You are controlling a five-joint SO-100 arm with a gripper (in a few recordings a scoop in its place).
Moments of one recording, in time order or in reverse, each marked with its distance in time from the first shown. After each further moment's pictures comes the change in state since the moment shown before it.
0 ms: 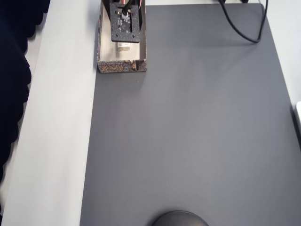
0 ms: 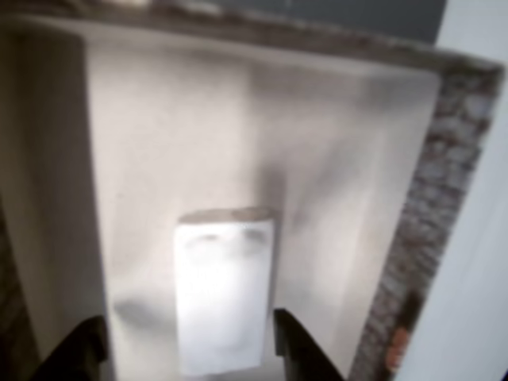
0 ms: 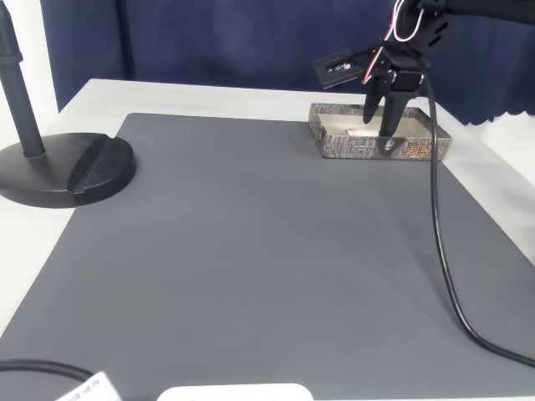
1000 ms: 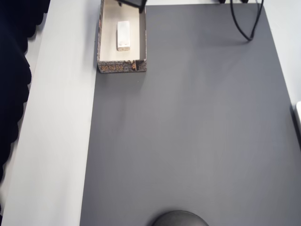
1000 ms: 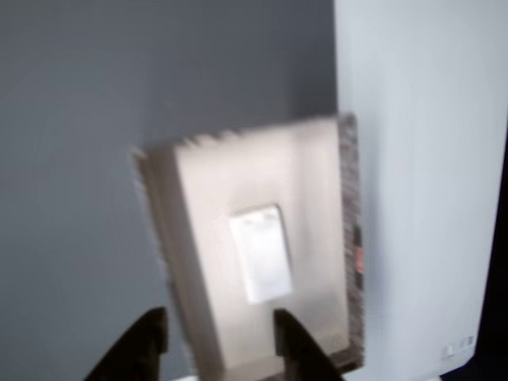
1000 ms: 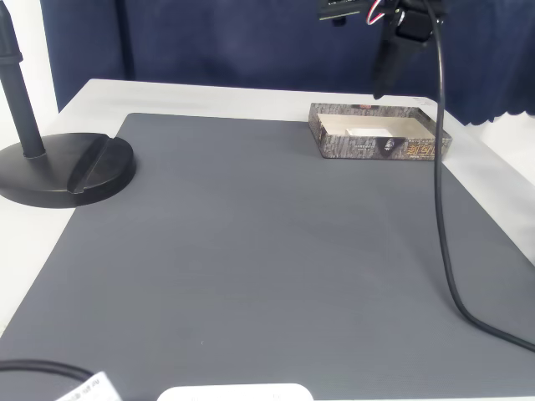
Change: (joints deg) arm -8.4 18.0 1.3 11.7 -21.9
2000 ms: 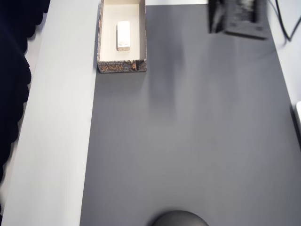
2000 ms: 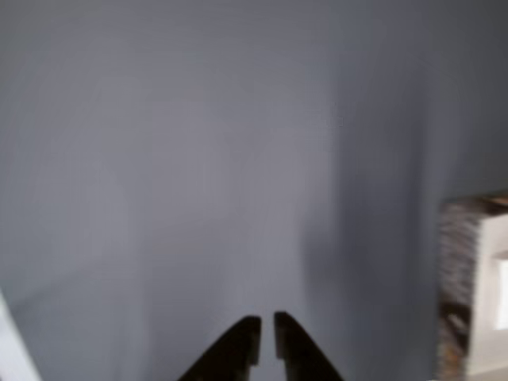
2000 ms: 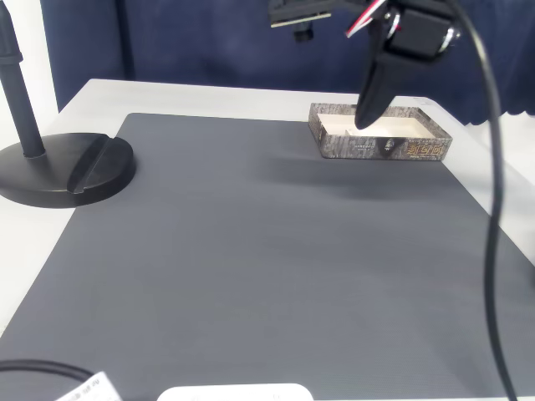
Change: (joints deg) arm -36.7 29.8 34.5 1.8 -36.9
